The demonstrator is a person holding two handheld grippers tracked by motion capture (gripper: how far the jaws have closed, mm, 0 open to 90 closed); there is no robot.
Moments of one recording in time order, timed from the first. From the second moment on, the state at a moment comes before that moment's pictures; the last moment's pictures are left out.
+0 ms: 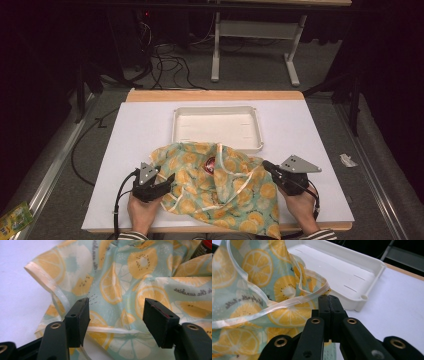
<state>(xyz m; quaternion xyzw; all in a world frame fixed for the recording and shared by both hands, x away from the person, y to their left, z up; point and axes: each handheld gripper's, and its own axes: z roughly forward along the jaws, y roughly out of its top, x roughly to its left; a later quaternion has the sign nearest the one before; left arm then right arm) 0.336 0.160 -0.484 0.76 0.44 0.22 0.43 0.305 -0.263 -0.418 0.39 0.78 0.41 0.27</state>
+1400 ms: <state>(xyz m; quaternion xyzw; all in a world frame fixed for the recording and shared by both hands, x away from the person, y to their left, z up) 0.337 0.160 -0.484 0.77 0.43 0.21 0.43 0.306 -0.310 -0.471 0.46 0.78 0.35 0.24</state>
